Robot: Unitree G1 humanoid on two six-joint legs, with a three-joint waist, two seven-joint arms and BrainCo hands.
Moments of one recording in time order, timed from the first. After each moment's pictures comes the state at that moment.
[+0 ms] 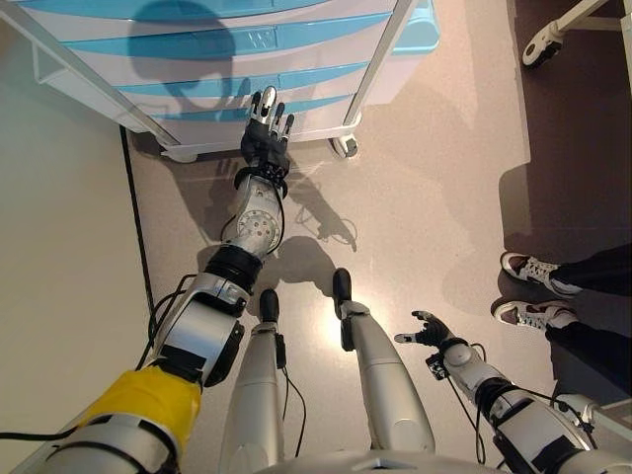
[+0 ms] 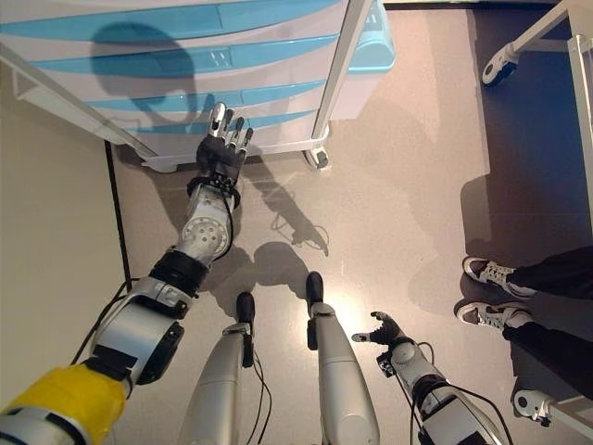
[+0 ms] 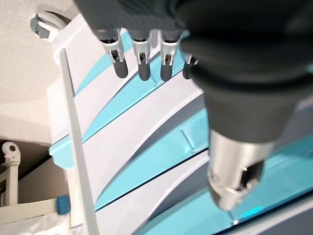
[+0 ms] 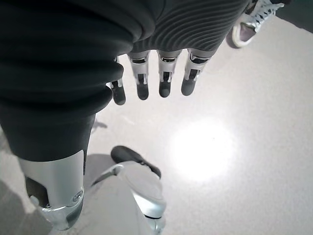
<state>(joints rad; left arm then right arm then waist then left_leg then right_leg) -0.95 0.22 -0.29 0.70 -1.35 -0.31 0.16 -0.37 -0.31 0.45 1.18 0.07 -0.08 -0.11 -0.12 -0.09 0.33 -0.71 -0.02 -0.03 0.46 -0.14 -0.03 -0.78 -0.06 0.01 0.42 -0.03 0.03</state>
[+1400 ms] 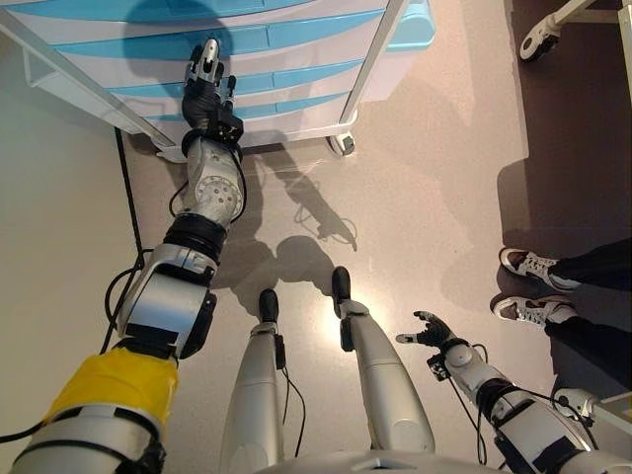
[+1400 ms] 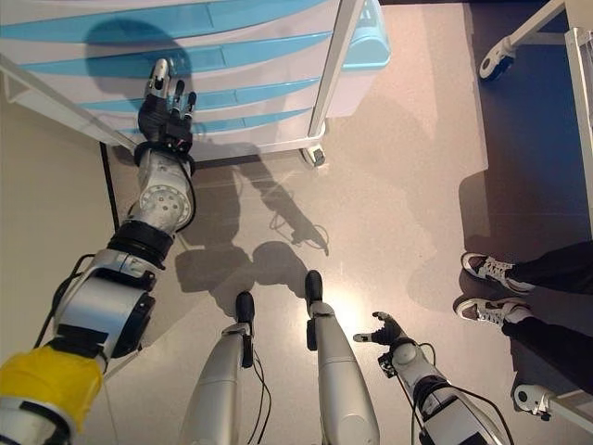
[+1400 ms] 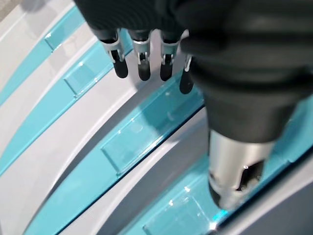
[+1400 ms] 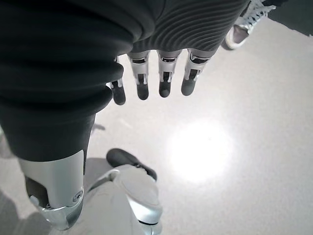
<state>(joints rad) -1.09 0.39 -0.25 0.84 -1.33 -0.33 0.20 -0.36 -0.31 0.45 1.18 0.07 -0.08 -0.11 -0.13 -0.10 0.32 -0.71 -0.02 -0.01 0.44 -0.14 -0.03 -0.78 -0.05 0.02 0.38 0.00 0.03</state>
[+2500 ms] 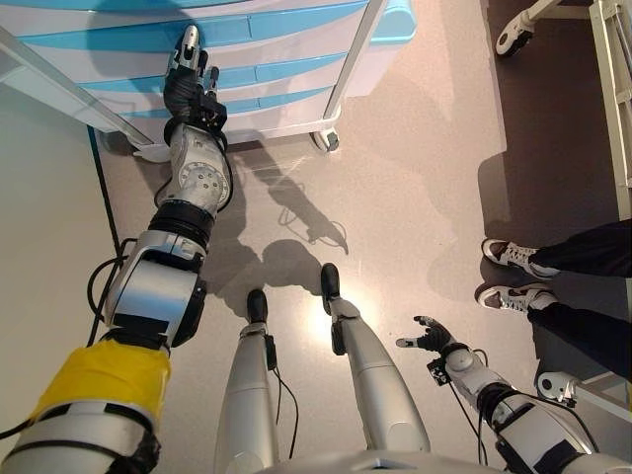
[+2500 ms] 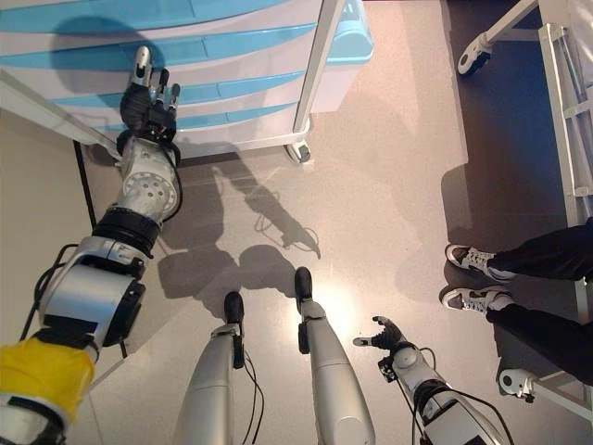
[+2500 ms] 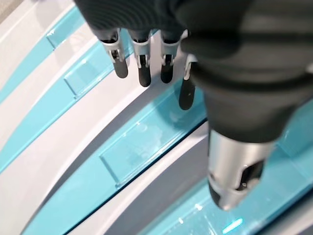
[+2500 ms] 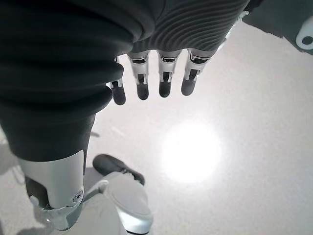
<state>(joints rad) -1.15 0.43 -0.25 0.91 -1.37 -0.31 0.18 -0.35 -0.31 0.47 1.18 0.11 -0.08 -0.10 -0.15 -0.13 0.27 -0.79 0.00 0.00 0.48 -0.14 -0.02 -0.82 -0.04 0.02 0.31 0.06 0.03</state>
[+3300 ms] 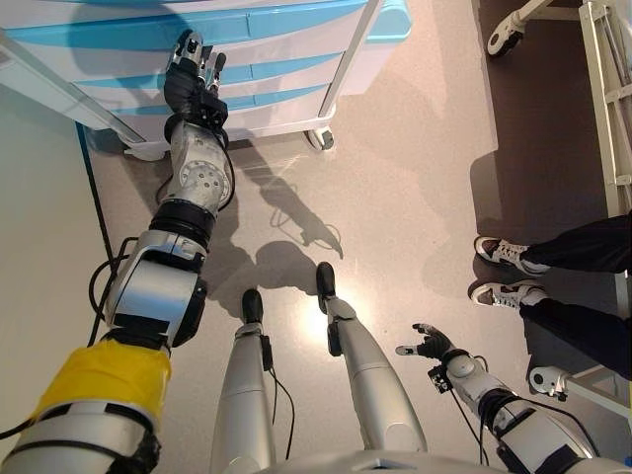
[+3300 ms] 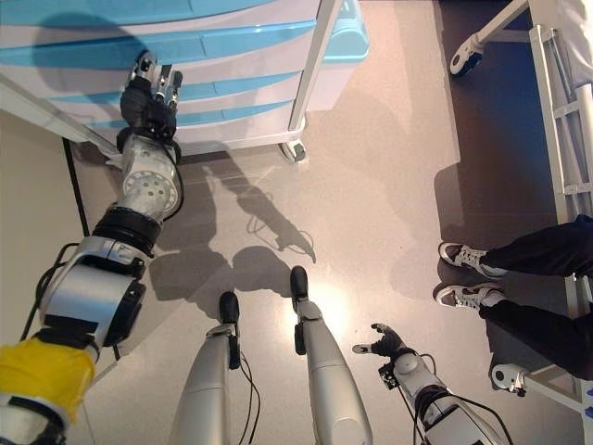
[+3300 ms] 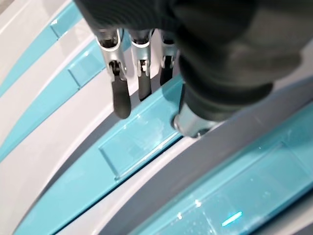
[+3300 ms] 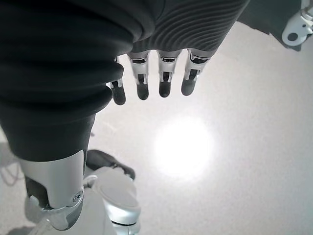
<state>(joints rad) -1.16 0.43 -0.25 0.89 -1.37 -0.32 0.18 -0.32 -0.31 0.47 1.18 0.11 -0.08 -0.07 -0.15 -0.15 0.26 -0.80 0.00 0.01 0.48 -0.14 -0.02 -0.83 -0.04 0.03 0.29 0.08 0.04</state>
